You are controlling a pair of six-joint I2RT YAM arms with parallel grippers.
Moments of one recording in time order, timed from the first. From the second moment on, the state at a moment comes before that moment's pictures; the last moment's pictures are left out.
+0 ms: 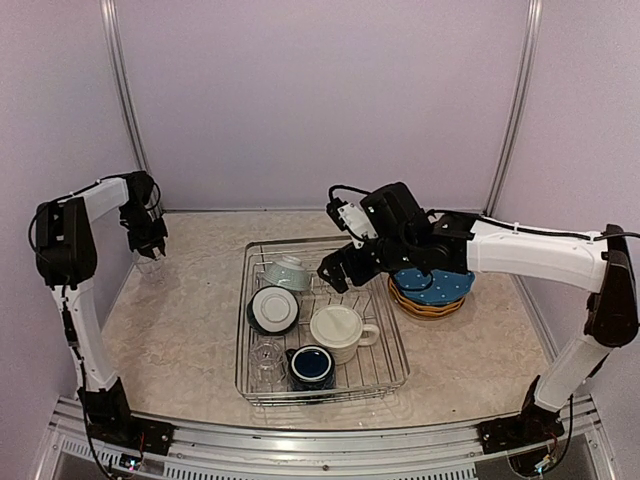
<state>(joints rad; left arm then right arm) 0.09 2.08 1.78 -1.02 0.02 -0.38 0.94 1.63 1.34 -0.36 0.11 0.15</state>
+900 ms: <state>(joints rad) 0.05 1.72 1.68 -0.90 0.26 -0.33 1.29 2.07 1.84 -0.81 0.12 0.37</state>
